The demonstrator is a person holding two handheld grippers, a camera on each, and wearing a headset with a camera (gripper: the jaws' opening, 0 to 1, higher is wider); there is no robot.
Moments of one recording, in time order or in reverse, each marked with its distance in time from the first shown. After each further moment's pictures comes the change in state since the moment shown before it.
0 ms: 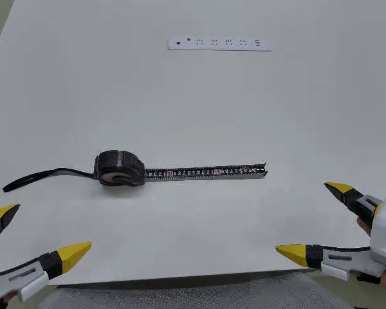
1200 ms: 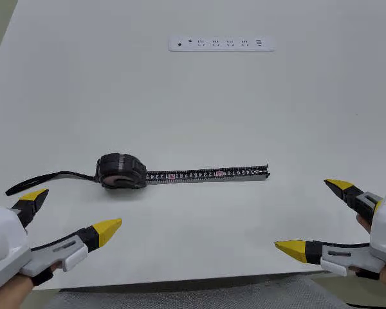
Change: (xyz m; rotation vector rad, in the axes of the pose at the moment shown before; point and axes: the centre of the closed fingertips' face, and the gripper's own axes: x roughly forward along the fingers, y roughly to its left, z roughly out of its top) left arm 0.043 -0.018 0.028 -0.038 0.000 0.045; right arm 0.007 -0.006 0.005 0.011 -0.022 0.000
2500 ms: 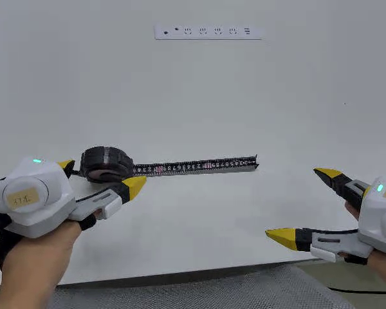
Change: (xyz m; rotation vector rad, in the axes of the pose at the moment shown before) left arm 0.074 -0.015 0.018 -0.086 -0.023 0.012; right arm 0.000 -0.006 -0.002 0.011 0.008 0.000
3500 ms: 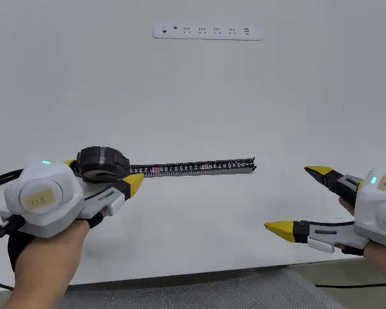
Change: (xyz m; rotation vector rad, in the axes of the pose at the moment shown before) left arm 0.013 0.004 -0.006 0.001 -0.005 0.087; right arm 0.009 -0.011 0.006 -0.040 0.035 0.051
